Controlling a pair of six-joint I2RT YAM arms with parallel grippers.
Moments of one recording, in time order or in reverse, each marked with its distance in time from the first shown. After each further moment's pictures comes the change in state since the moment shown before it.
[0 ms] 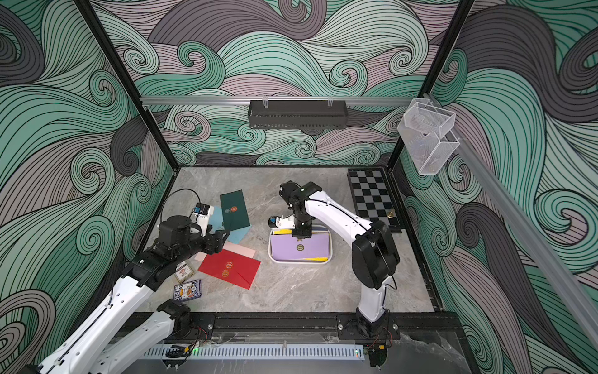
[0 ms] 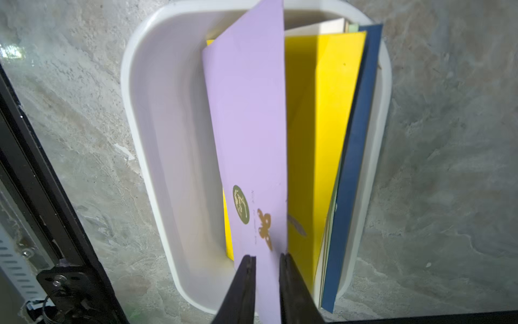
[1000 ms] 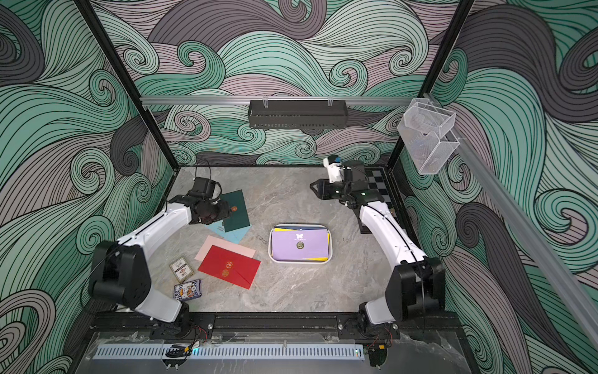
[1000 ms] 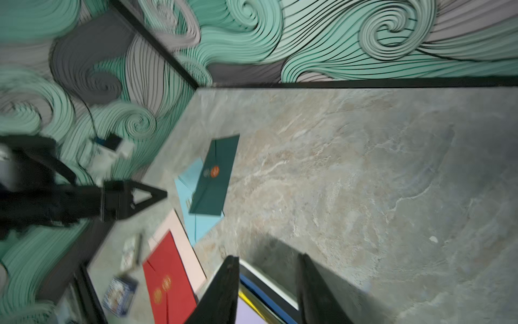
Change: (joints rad) left arm 0.216 0.914 0.477 -0.072 0.026 -0.373; right arm -0.527 -0.367 -0.438 1.015 -0.499 1.279
